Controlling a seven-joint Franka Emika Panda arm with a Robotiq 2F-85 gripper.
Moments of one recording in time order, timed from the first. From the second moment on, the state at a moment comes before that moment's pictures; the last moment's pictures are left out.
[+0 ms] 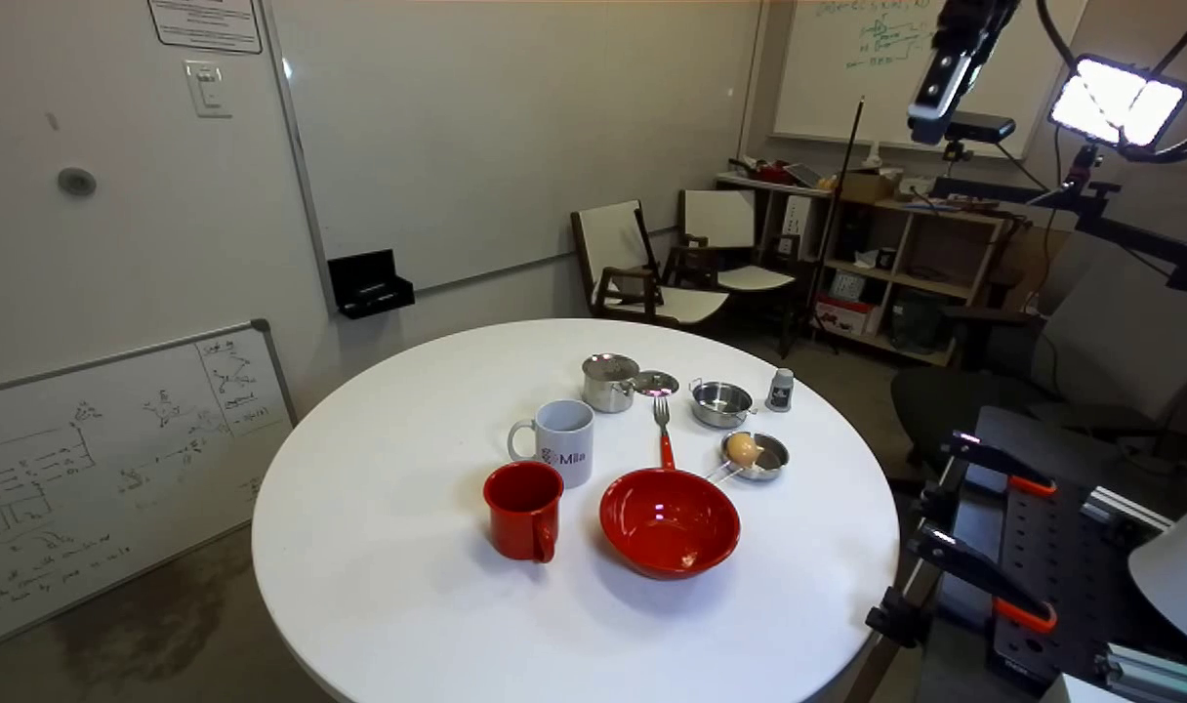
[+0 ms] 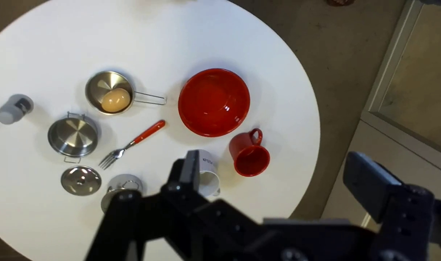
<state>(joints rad) 0.07 -0.87 -0.03 -2.73 0.17 1.99 -0.05</state>
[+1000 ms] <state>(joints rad) -0.15 -0.12 0.14 -2.64 -0.15 2.50 0.51</state>
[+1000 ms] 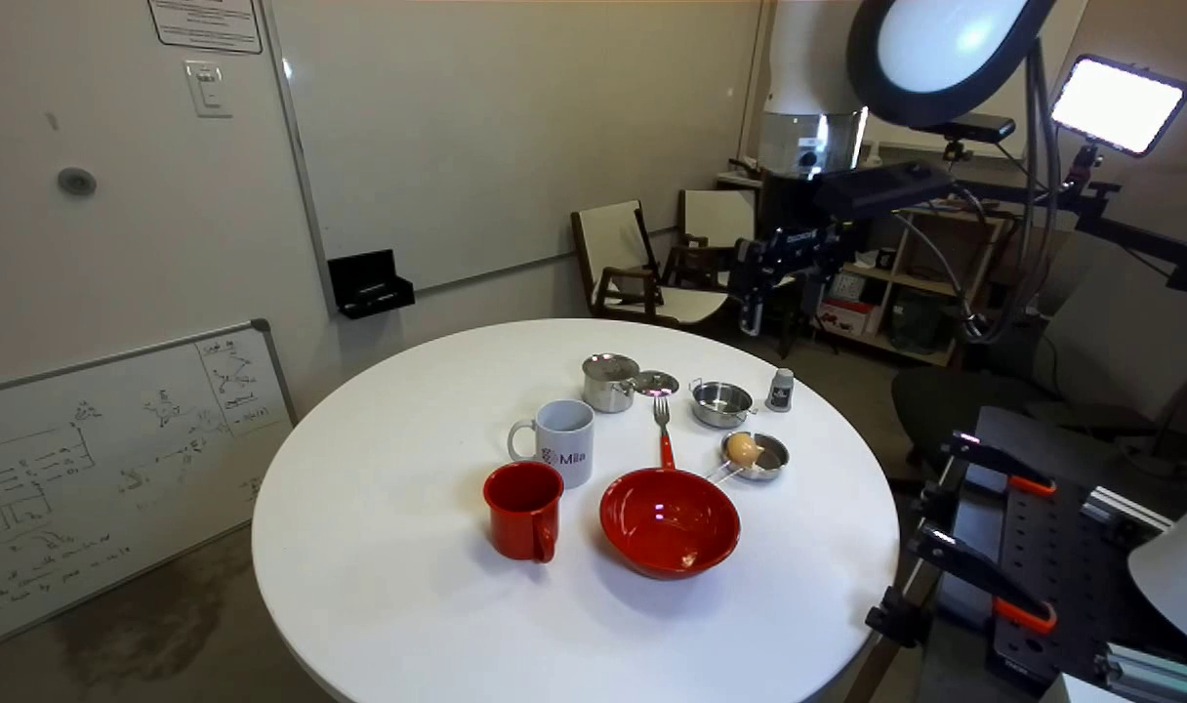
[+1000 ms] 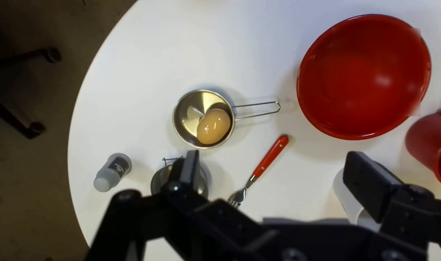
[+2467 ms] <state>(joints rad) -0.07 0.34 0.04 -2.41 0.04 2.79 0.26</state>
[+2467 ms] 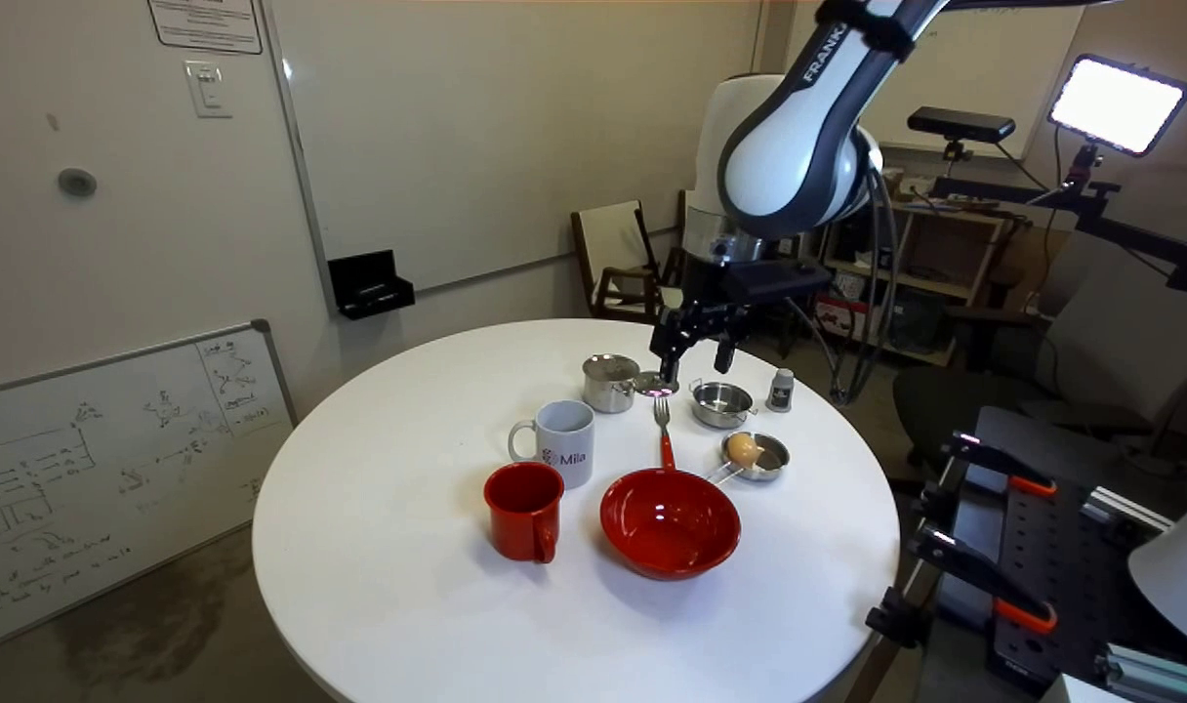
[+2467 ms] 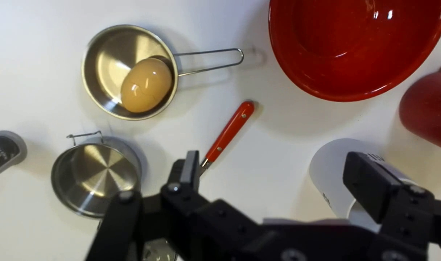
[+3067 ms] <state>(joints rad) -0.08 0.62 0.02 -2.19 0.18 2.80 0.23</state>
